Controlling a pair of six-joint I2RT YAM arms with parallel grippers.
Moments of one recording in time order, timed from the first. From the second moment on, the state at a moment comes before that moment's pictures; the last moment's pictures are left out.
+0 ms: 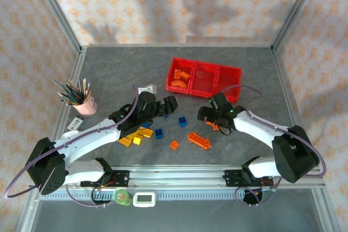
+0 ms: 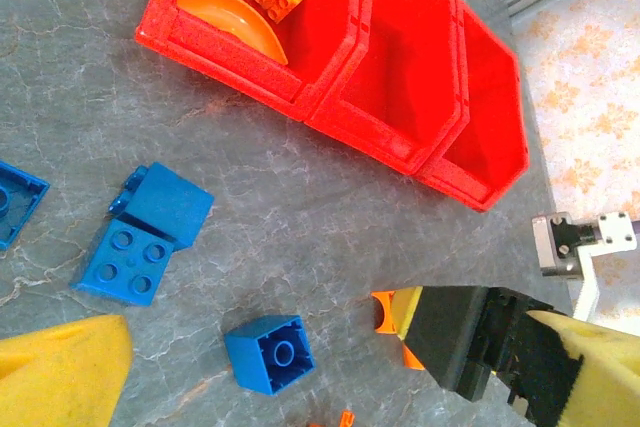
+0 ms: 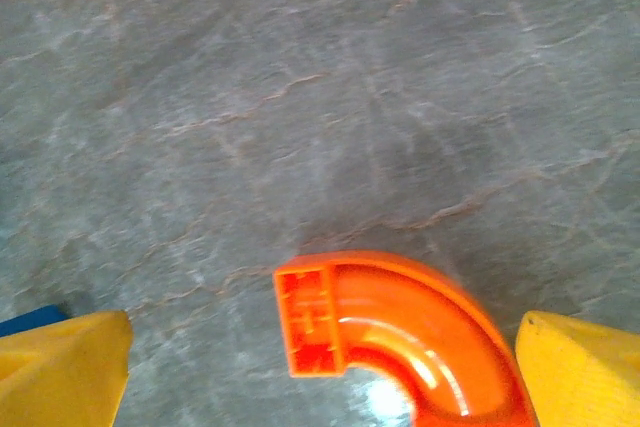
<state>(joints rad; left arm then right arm) -0.72 1.21 0.76 -0.14 -0.11 -0.94 0.51 1.34 0.68 -0.41 0.04 0.71</state>
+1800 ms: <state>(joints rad) -0.71 1.17 0.76 -0.14 -0.16 -0.93 0.66 1.43 0.89 -0.60 0.18 0.73</state>
